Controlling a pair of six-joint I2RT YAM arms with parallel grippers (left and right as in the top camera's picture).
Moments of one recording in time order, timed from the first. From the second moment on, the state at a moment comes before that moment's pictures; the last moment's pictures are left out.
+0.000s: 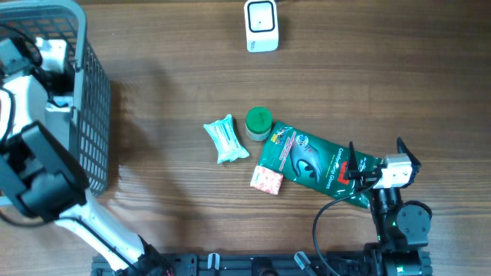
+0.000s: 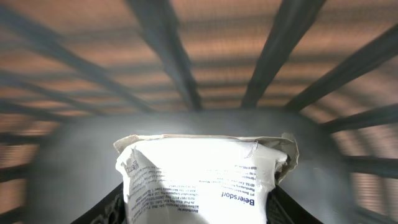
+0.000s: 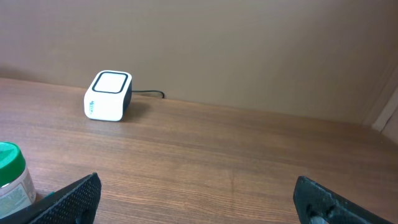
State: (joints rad) left arm 0.52 2.07 1.62 -0.55 0.18 0.48; right arm 0.05 0.01 0.02 -0.04 0.00 -0.12
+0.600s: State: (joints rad) left arm -0.05 1.42 1.62 -0.90 0.39 0.21; right arm 0.05 0.01 0.02 -0.04 0.00 -0.12
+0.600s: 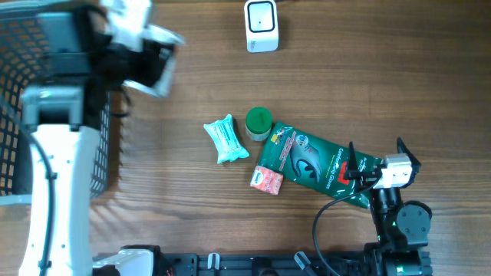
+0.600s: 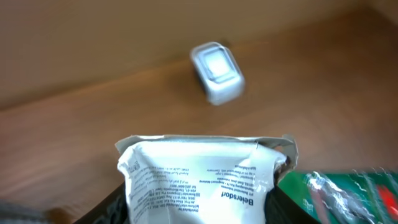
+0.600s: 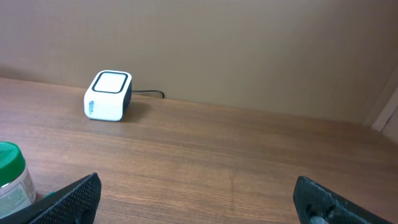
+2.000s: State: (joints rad) left arm -0.71 1.58 1.70 -0.45 -0.11 0.14; right arm 0.05 0.01 0.02 -0.04 0.00 -0.12
